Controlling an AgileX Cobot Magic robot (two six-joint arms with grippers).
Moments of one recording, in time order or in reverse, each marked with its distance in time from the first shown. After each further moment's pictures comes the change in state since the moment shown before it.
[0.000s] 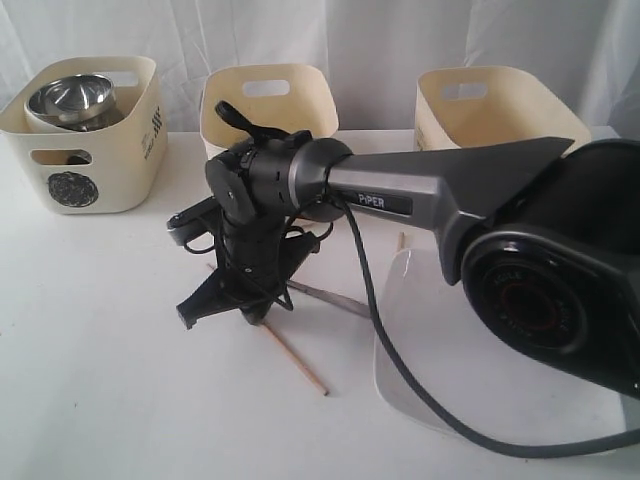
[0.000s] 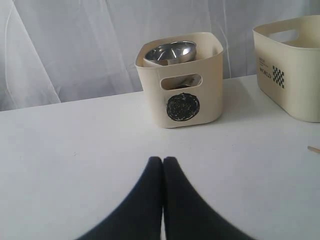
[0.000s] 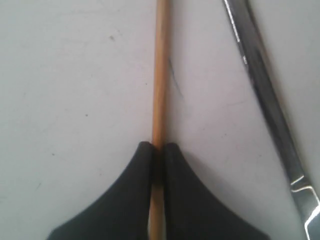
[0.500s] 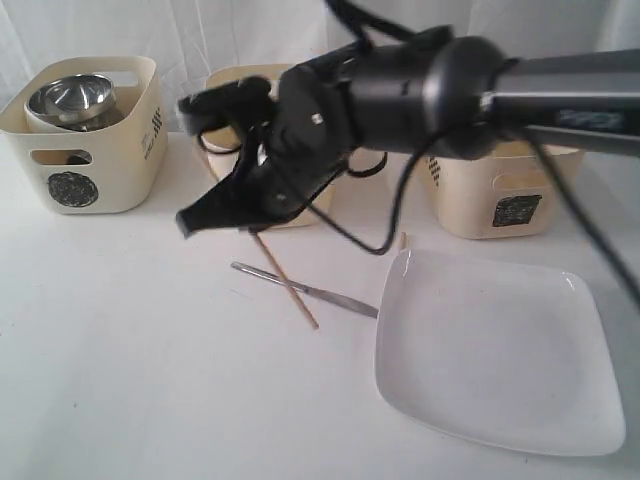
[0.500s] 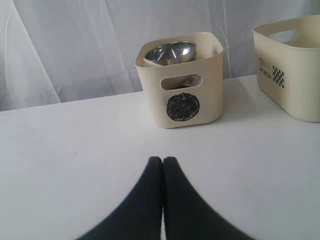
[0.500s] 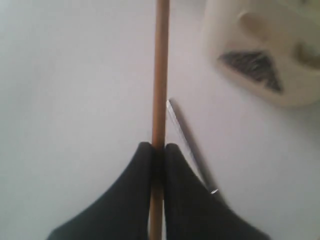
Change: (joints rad) left arm 0.000 0.000 0.000 0.000 0.000 0.000; right arm -0.053 -0.451 0.373 0.031 -0.416 -0.013
